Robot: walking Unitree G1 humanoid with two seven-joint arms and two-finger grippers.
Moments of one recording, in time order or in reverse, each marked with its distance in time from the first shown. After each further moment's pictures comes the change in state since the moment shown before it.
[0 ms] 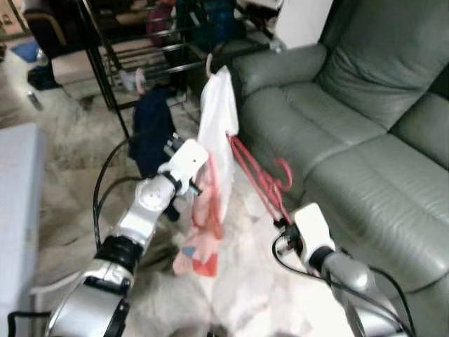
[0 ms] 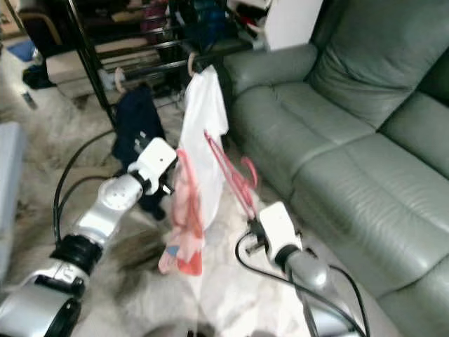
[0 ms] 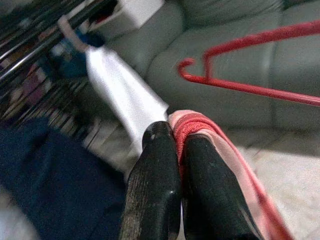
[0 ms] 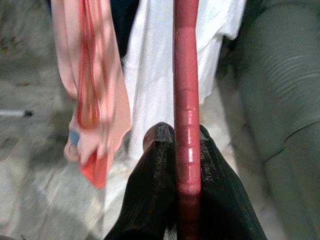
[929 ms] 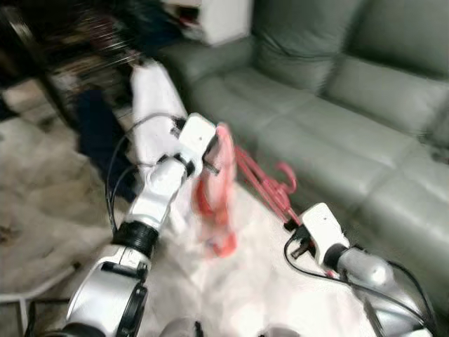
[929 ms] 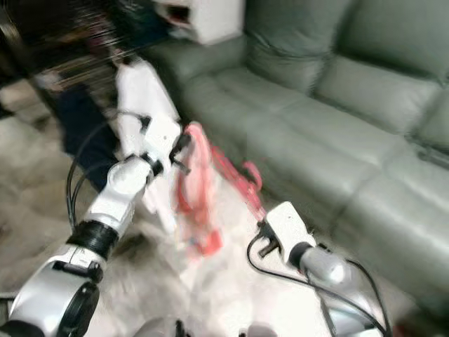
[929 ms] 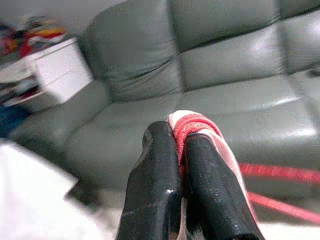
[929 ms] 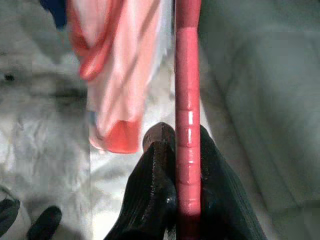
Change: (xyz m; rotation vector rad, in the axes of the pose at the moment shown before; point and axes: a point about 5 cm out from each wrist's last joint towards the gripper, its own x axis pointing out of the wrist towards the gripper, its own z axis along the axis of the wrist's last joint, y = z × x) left arm 0.011 0.005 0.040 -0.166 -0.213 -0.027; right arm -0.007 -0.011 0.000 -0.067 0.047 0.057
